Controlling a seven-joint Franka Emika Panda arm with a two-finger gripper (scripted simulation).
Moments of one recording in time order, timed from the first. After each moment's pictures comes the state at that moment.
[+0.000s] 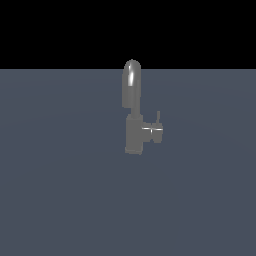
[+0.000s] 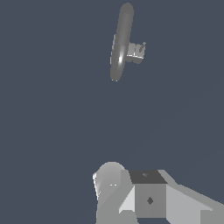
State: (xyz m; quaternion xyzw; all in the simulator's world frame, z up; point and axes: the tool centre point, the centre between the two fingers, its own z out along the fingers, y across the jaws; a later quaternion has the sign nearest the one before) arm -0.262 -0.005 0.473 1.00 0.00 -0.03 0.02
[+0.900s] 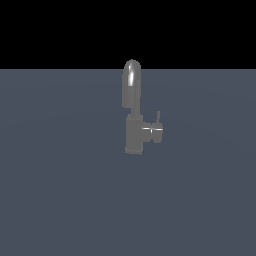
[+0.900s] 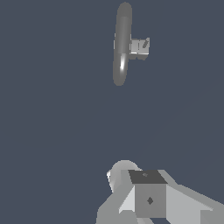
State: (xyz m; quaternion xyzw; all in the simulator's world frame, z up) arm -0.229 -0.007 0.468 1.00 -0.04 -0.07 -0.03
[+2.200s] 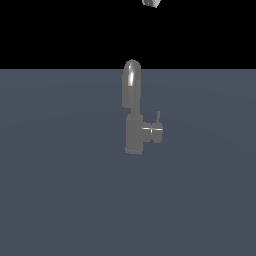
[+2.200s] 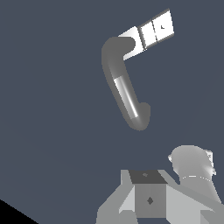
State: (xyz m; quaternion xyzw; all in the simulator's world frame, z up) arm -0.088 -0.042 0.406 0.91 -0.25 -0.23 -0.23
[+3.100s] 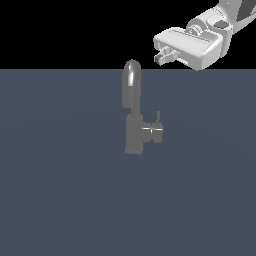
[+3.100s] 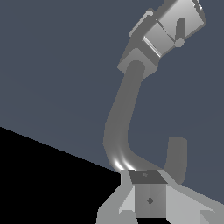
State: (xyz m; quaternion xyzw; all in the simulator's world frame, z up) arm -0.007 -0.085 0.310 0.76 -0.39 -0.34 -0.39
